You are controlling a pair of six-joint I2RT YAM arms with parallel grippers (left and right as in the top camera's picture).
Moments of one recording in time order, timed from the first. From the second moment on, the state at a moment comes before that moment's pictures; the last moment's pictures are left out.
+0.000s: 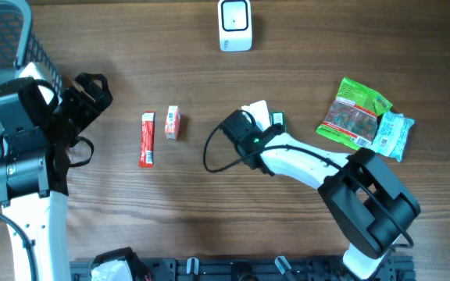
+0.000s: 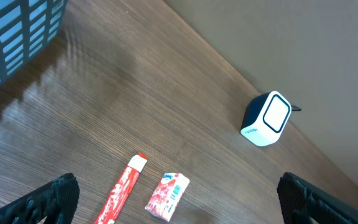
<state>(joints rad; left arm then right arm) 0.24 1.10 1.13 -0.70 0.21 -0.55 0.73 1.88 1.03 -0.46 0.60 0.36</state>
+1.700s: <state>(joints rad) 0.24 1.10 1.13 -0.70 0.21 -0.55 0.48 1.55 1.16 -0.78 0.16 0.13</state>
